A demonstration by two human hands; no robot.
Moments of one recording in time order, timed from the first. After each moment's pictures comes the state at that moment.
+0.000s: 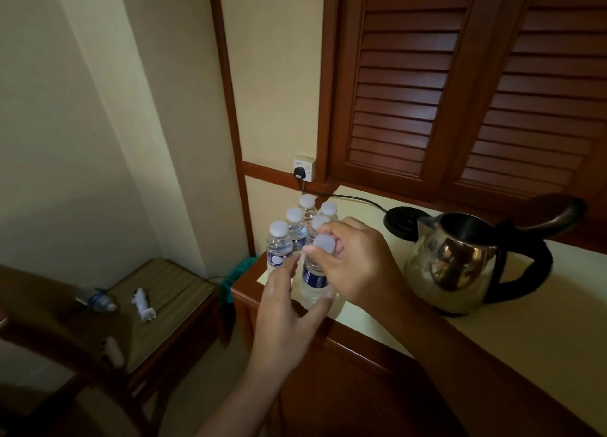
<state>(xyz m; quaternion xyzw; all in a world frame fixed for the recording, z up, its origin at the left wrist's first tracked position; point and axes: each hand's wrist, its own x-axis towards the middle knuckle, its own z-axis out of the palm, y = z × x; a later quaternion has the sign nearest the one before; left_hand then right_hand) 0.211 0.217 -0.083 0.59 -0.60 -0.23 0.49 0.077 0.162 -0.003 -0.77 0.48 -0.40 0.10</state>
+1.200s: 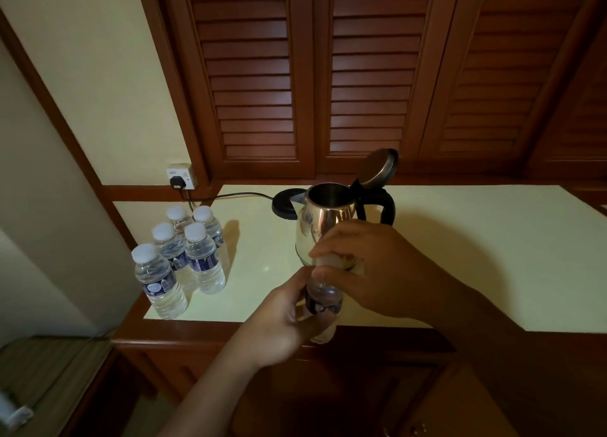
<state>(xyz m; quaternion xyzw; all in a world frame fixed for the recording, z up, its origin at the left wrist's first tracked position) 0.113 0.199 -0.065 0.30 -0.79 -0.46 0.27 -0.076 0.256 0.030 -0.78 0.56 -0.27 0.10</state>
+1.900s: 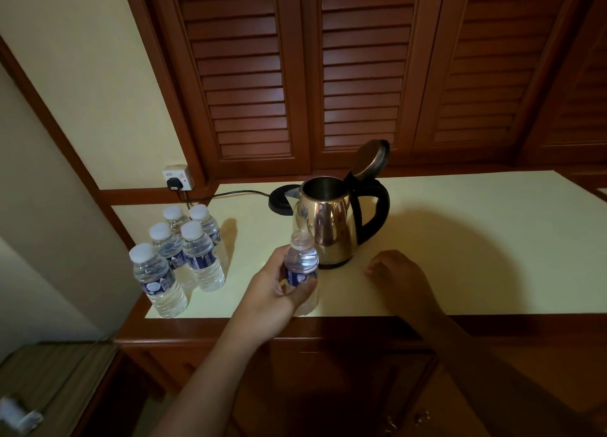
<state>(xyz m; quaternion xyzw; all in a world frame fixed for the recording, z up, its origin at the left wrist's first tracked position) 0.112 0.183 -0.070 0.40 -0.73 -0.45 0.32 -0.151 0.232 -0.128 -0.58 0.73 -0.35 0.07</state>
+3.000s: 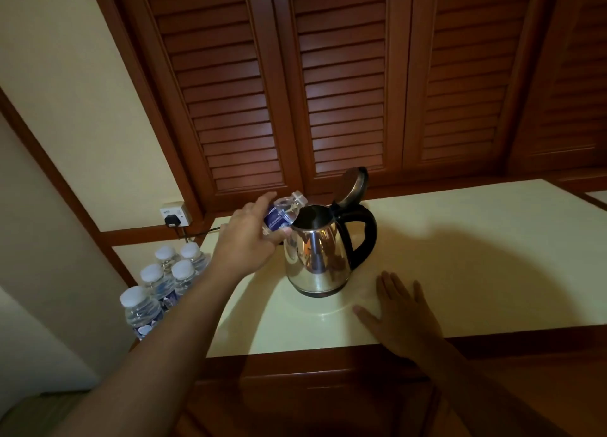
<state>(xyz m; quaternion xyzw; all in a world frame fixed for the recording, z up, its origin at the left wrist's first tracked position) 0.077 0.092 0.023 0.46 -0.84 -0.09 0.26 -0.162 0.230 -0.151 -0.59 0.81 -0.07 0.03</state>
